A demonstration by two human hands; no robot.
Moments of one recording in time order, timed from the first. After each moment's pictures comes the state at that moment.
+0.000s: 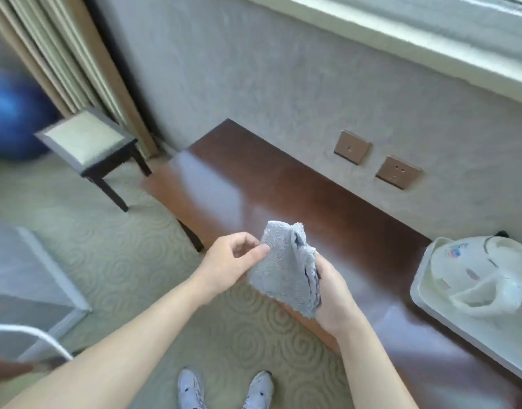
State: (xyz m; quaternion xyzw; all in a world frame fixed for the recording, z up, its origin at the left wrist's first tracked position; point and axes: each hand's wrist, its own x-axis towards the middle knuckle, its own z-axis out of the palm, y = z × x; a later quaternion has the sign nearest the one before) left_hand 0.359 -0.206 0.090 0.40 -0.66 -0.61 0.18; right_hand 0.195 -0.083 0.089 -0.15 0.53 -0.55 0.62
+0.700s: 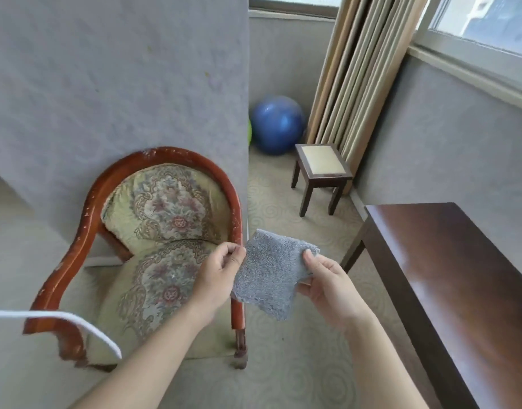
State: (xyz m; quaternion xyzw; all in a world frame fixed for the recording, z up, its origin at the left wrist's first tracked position) left_hand 0.824 0.039 0.177 0.64 -0.42 -0.38 0.52; right_hand 0.615 -0.027 0.179 -0.46 0.35 -0.34 0.74
